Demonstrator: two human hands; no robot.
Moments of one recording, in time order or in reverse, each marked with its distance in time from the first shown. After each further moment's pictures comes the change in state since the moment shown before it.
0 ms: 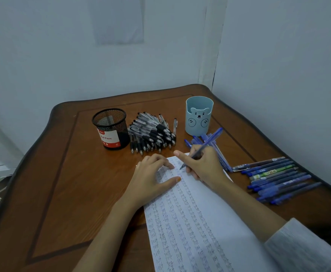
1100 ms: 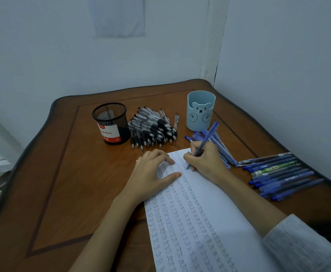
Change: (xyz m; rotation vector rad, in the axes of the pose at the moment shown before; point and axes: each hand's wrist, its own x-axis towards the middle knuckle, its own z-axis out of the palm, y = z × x) left_hand -0.001 0.005 -0.004 0.050 -0.047 -0.022; right_hand 0.010 0.011 -0.003 -0.113 -0.029 -0.036
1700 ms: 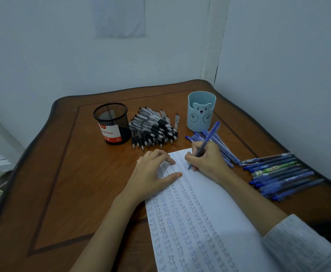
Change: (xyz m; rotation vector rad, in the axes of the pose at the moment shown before) left_hand 0.000 0.003 -0.003 0.000 -0.012 0.001; right_hand 0.002 0.003 -0.004 -0.023 -0.016 -0.006
